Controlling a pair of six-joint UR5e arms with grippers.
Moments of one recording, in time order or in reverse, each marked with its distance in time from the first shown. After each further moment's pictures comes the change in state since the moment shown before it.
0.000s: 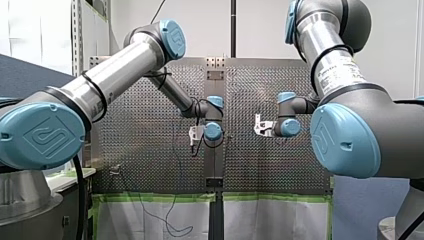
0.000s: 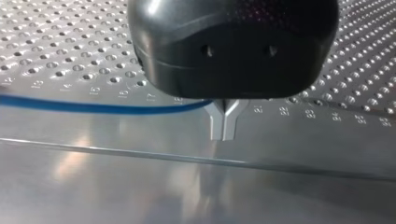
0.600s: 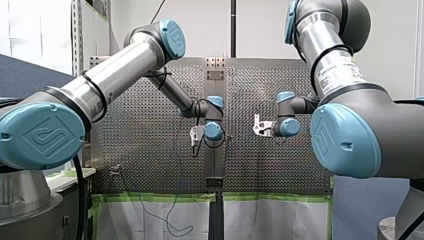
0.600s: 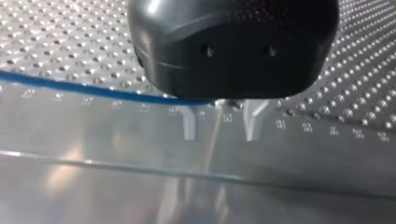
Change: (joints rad) left arm -0.002 0.001 0.001 -0.018 0.038 -0.007; right arm 0.005 0.001 -0.004 0.021 -0.014 -0.007
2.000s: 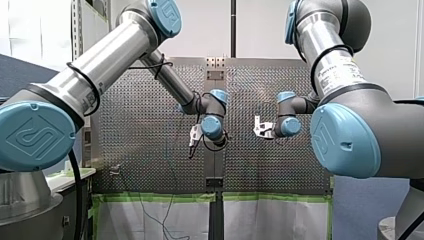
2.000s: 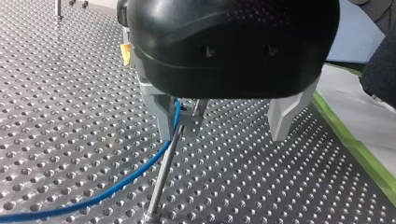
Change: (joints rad) left arm -0.091 0.141 -0.231 -0.093 0.006 0.039; right arm -0.004 0.000 0.000 0.067 0.000 -0.011
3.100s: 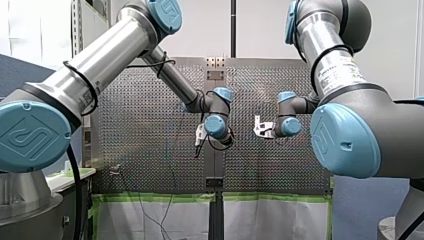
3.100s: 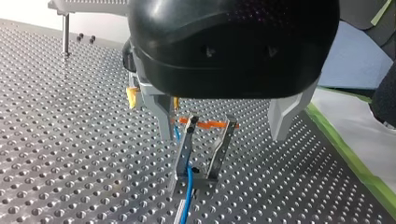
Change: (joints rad) left arm -0.040 0.012 -0.002 0.019 0.029 -0.004; right arm -0.001 0.000 0.000 -0.010 -0.011 0.002
